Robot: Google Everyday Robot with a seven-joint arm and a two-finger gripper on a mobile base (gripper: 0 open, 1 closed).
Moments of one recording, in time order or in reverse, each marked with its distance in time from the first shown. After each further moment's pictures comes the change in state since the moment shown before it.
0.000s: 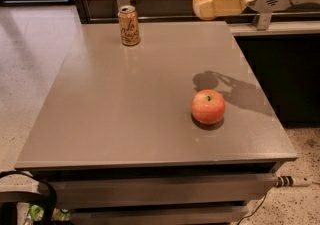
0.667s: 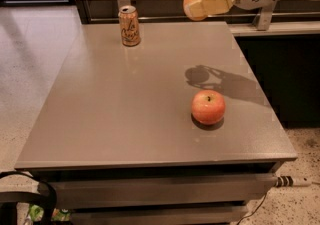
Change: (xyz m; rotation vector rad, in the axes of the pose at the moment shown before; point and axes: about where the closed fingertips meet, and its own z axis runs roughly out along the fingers) arm 0.003 -0.014 0.033 -0.054 0.035 0.007
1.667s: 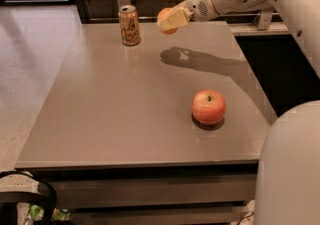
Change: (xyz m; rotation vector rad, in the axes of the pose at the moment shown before) arm 0.045 -0.056 0.136 -0.040 0.096 0.107
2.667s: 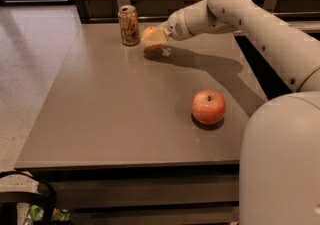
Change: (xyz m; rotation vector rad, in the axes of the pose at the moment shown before) arm 0.031 -0.002 0.087 0.005 -0.006 0.062
